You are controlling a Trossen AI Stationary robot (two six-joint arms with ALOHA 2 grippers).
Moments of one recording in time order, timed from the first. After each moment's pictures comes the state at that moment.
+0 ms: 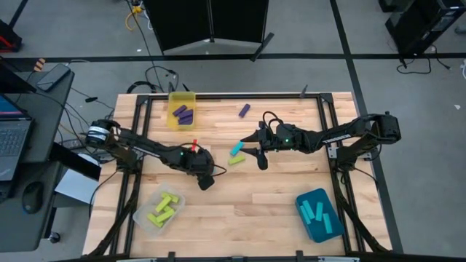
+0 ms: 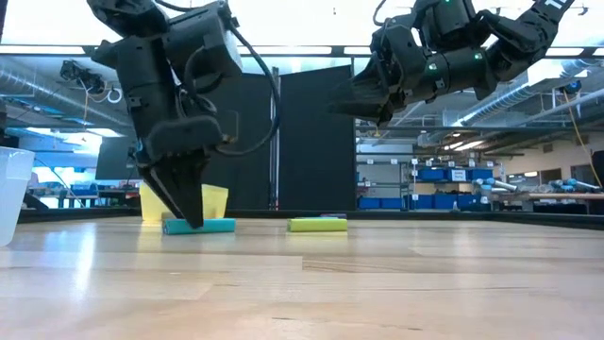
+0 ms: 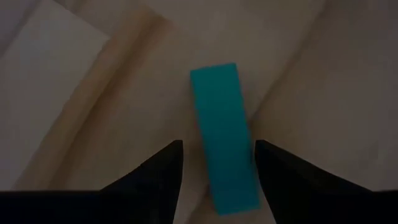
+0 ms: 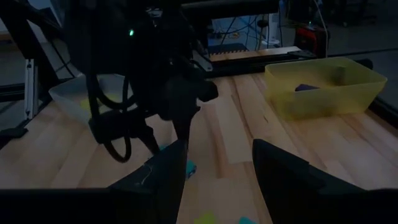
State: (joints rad) left arm -0.14 1.61 0.83 -0.43 -0.17 -0.70; right arm -0.12 1.48 0.61 0.65 -0.07 0.09
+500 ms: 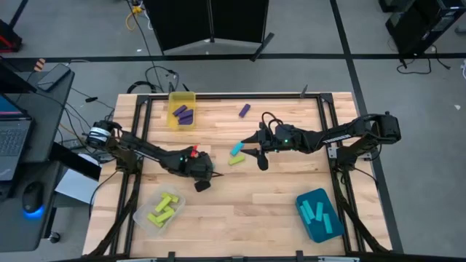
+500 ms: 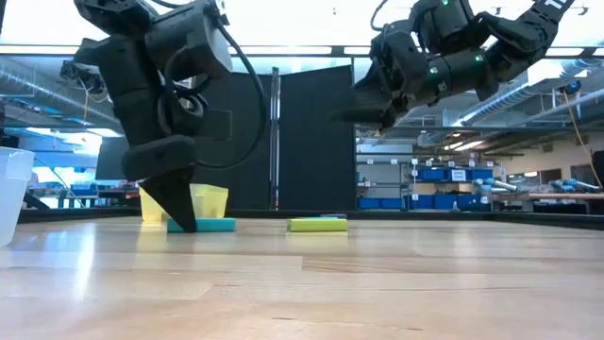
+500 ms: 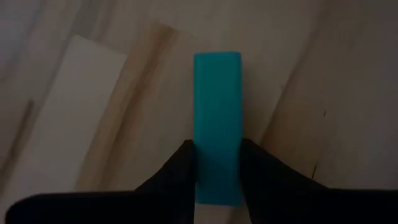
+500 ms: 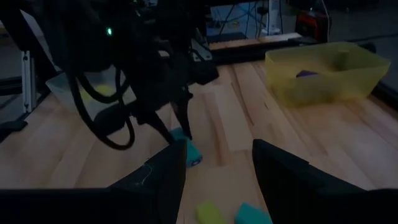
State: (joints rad) left arm -0.19 1.65 0.81 -0.44 -0.34 -0.55; right arm -0.12 1.48 0.61 0.61 -0.07 0.11
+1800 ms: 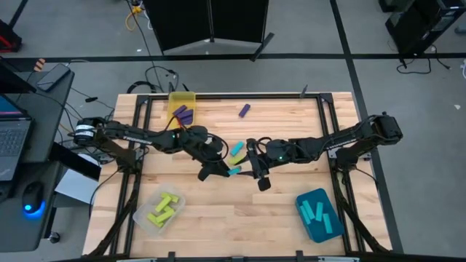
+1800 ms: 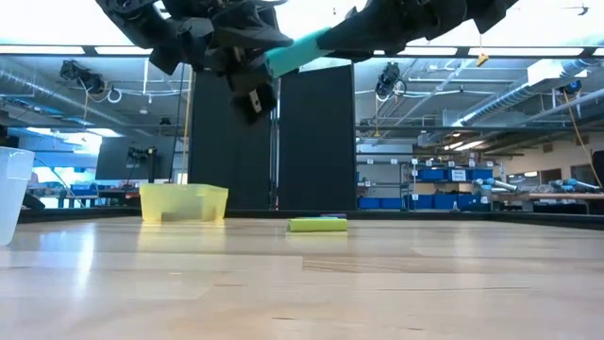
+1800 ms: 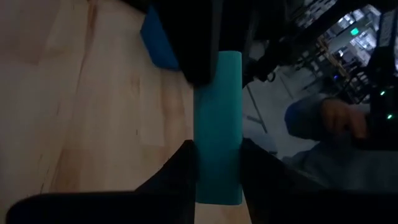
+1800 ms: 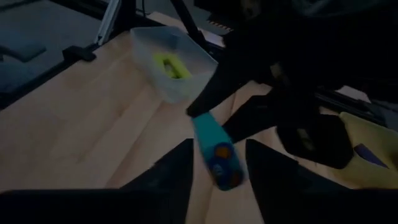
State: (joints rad) left arm 0.07 1.46 0.80 0.28 0.56 -0.50; right arm 0.13 1.49 0.90 0.19 -0.03 -0.28
